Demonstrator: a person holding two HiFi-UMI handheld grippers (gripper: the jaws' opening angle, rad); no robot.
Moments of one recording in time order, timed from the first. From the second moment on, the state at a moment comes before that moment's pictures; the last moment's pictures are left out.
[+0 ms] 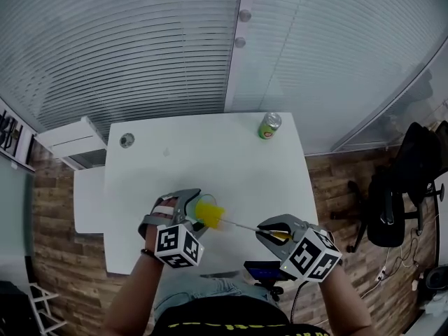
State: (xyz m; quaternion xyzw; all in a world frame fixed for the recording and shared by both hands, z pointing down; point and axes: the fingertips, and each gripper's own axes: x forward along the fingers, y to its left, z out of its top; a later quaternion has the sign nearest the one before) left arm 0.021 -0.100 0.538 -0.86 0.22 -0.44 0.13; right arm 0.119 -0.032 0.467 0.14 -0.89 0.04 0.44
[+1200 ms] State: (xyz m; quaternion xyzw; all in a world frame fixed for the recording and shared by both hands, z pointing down) left arm 0.033 -0.101 0.443 -0.95 0.26 -0.05 -0.15; right arm 0.148 -0.071 0.437 0.33 -0.90 0.10 0.26
